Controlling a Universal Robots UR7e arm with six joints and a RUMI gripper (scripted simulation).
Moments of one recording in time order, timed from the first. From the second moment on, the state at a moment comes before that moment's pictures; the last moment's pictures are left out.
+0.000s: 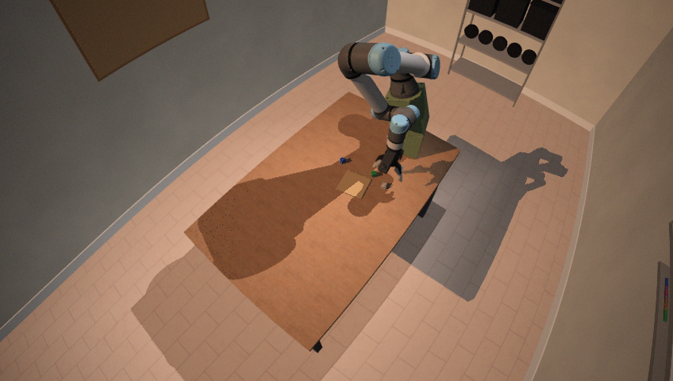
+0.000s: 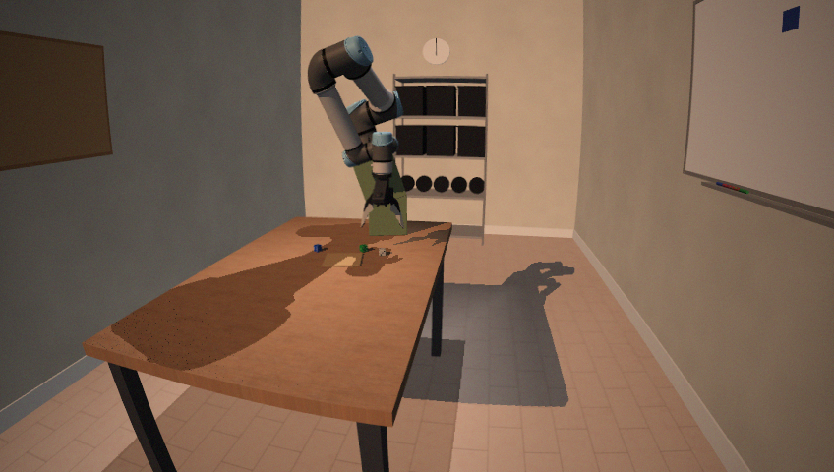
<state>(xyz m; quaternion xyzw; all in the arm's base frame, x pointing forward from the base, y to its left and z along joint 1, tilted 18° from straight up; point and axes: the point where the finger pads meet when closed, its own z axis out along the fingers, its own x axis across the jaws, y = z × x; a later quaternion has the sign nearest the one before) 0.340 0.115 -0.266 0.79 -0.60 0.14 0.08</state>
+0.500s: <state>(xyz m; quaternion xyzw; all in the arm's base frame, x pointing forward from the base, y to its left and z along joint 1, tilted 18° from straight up) 0.339 0.112 -0.269 0.84 -0.52 0.14 0.09</state>
